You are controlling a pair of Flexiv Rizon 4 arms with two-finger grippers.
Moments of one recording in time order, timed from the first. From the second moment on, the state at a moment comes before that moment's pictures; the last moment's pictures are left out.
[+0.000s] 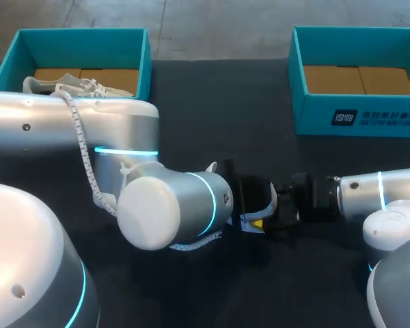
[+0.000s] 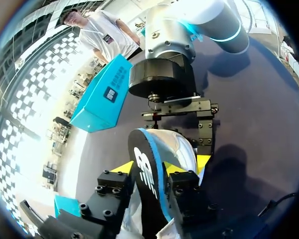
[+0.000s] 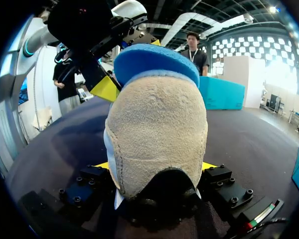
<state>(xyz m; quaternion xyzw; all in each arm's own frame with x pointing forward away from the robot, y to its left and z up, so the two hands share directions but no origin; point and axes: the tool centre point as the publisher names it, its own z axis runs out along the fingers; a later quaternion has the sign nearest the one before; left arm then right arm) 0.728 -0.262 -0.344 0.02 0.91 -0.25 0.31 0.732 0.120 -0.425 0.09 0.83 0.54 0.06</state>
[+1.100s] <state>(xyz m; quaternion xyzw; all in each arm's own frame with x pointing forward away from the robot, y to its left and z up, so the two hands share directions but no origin) 0.705 -0.272 -0.303 0.02 0.90 -0.33 0.29 0.732 0.120 -0.425 0.09 0.83 0.54 0.06</state>
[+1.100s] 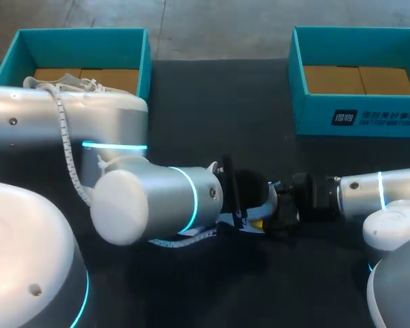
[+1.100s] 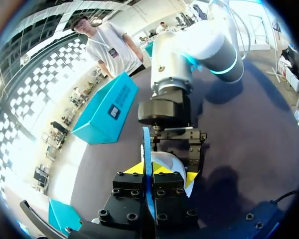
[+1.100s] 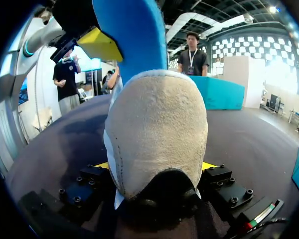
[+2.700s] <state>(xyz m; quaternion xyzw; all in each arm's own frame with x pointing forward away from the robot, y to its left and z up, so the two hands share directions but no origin) 0.737 -0.296 -0.187 -0.01 0.92 -0.33 0.21 0.732 0.120 -0.425 0.09 0.83 0.54 0.06</state>
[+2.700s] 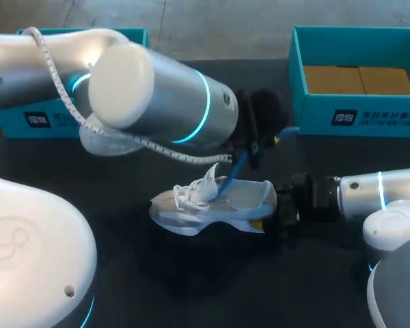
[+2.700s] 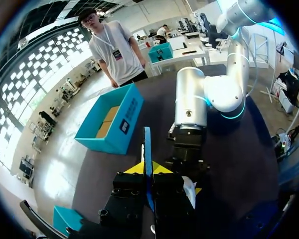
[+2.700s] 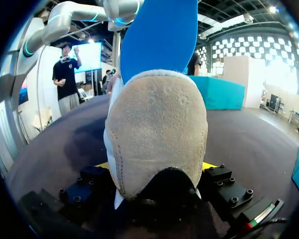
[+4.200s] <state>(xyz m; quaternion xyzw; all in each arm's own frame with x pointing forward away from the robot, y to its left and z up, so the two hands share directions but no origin) 0.735 -0.266 -0.032 0.09 0.89 -0.44 0.02 0.732 0.120 -0.425 0.09 0.83 0.54 0.06</state>
